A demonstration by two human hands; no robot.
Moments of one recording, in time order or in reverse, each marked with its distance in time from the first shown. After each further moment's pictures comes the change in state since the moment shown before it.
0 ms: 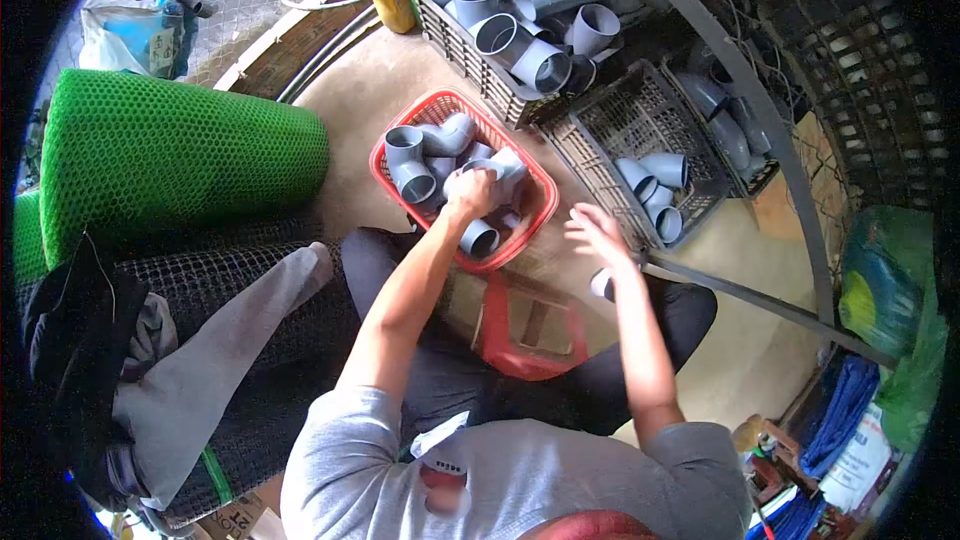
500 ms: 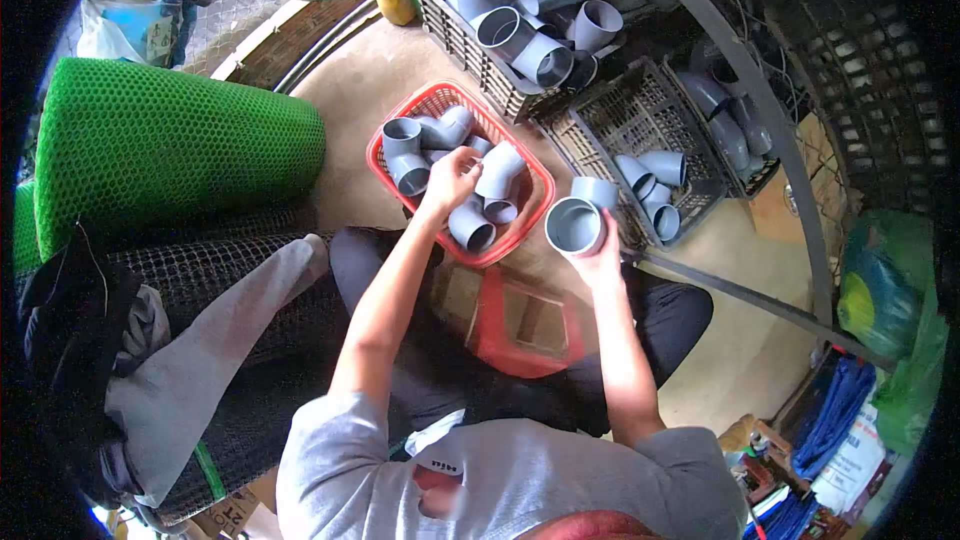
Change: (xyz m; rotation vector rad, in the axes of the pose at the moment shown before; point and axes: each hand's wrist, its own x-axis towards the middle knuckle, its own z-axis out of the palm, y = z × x) left_hand -0.028 -0.016 -0.020 -0.805 0.480 0.023; right_hand -0.005 0.038 0.017 1.225 -0.096 0.088
